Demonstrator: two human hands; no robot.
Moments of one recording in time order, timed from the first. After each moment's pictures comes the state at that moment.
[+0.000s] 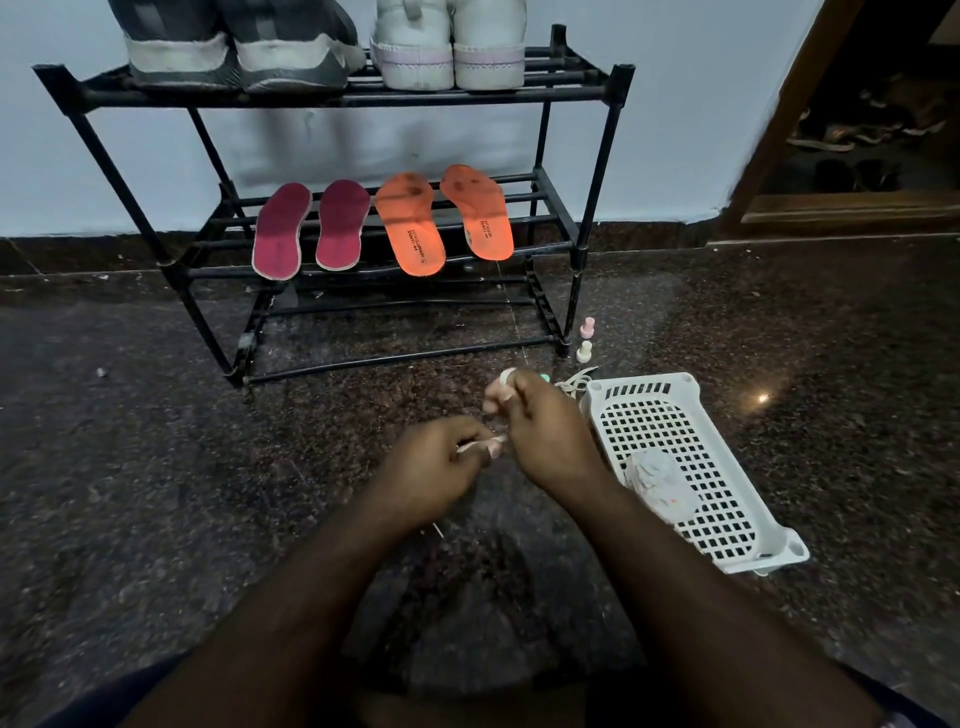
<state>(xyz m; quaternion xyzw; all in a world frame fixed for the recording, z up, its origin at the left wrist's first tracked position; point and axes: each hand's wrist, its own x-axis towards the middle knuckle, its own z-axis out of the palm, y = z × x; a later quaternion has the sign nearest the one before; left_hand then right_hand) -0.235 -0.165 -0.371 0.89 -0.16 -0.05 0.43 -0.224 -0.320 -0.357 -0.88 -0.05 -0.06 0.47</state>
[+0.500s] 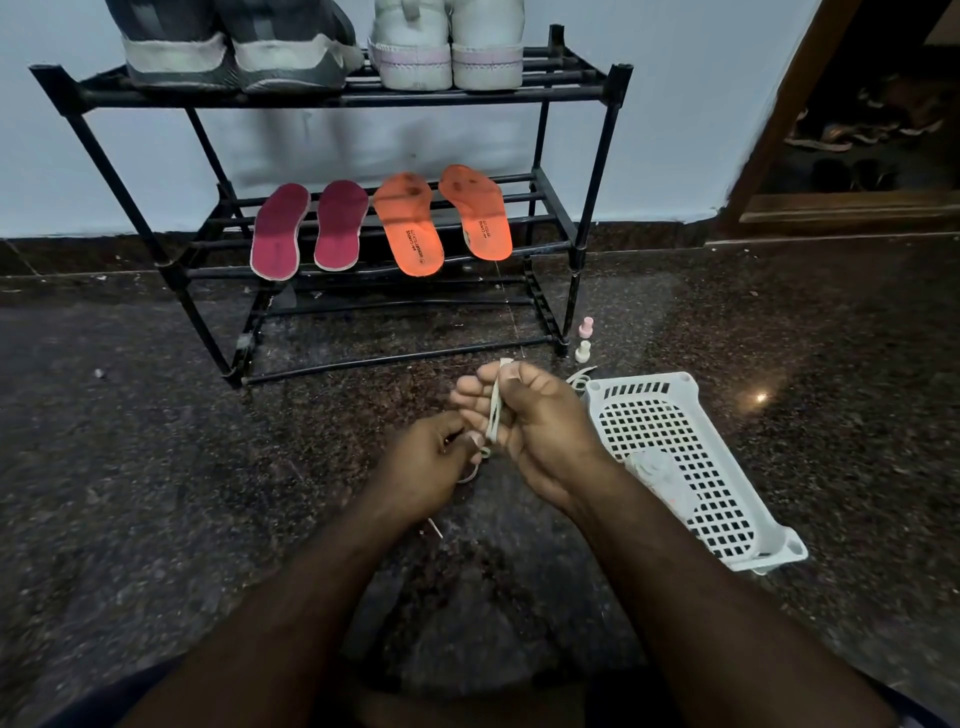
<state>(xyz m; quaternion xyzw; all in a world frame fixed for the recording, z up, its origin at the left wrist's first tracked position) -0.231 -0.162 -0.385 0.86 -0.10 -0.06 0.49 -0.230 -0.306 -0.337 -0.52 0.04 0.10 0.85</state>
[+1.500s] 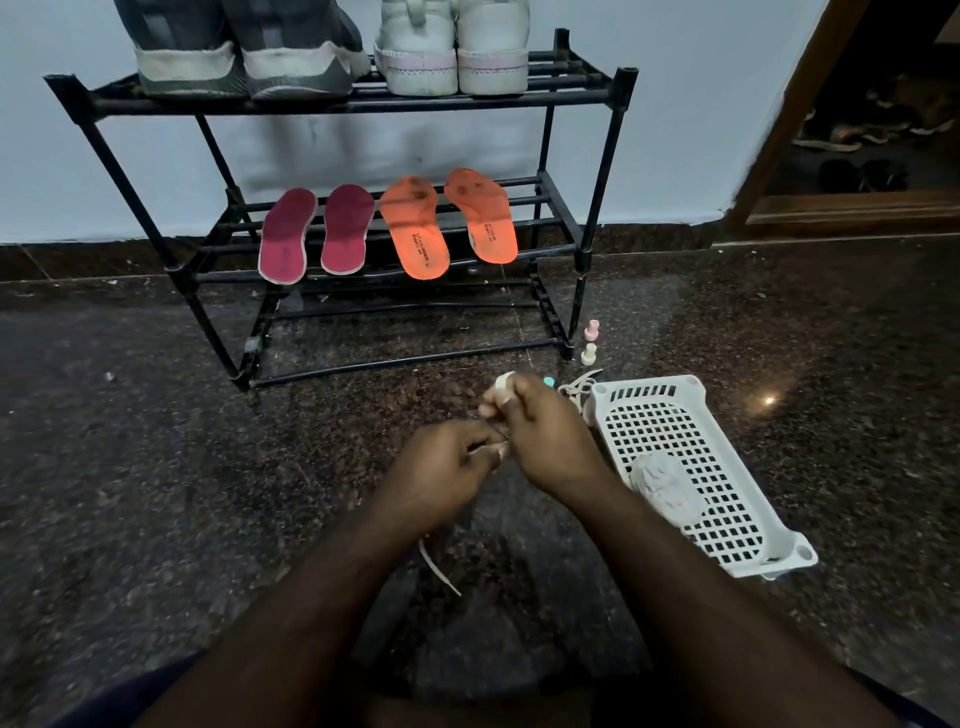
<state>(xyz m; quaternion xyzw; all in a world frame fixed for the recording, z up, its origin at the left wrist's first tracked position) -0.239 -0.170 -0.365 0.89 -0.17 -0.04 0.42 -0.224 -0.315 -0.352 -0.88 -0.05 -0.05 0.47</state>
